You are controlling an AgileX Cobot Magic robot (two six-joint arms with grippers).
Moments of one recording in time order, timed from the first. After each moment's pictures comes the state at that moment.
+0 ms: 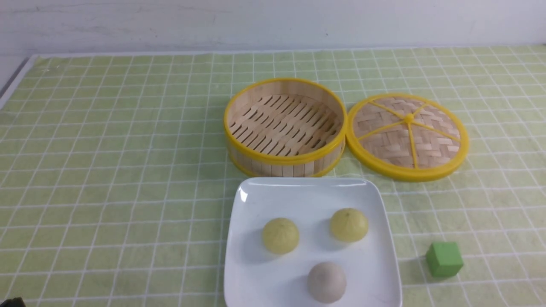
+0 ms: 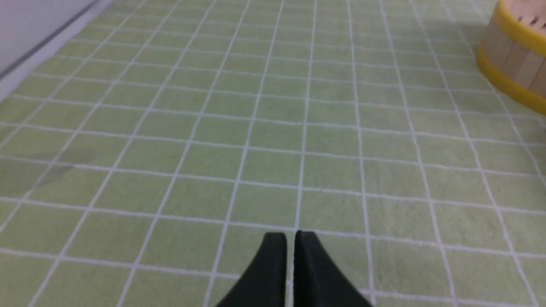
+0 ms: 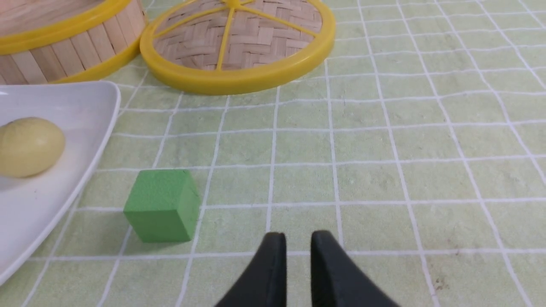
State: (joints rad) right arm 0.10 -0.01 0.02 0.00 0.41 0.13; left arm 0.01 -0.01 0.03 0.12 0.36 -0.17
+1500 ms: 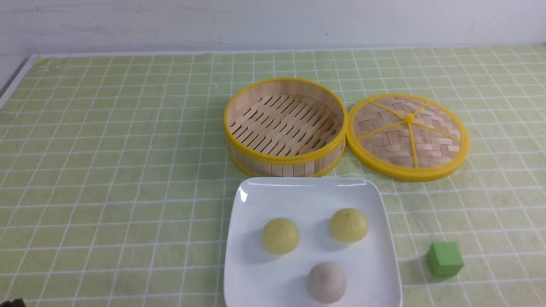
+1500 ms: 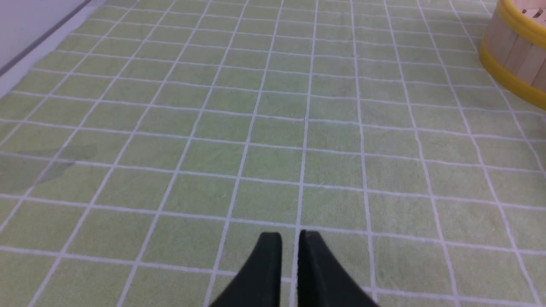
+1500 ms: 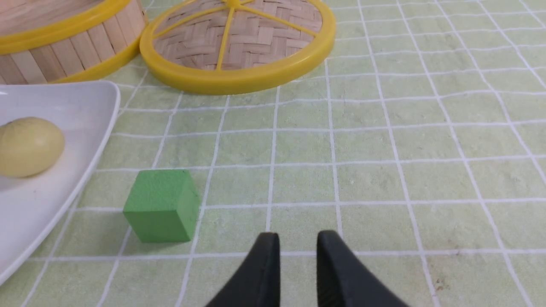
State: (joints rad) right arm 0.10 -0.01 0.02 0.00 0.41 0.13; left arm 0.01 -0.01 0.03 0.13 0.37 -0.17
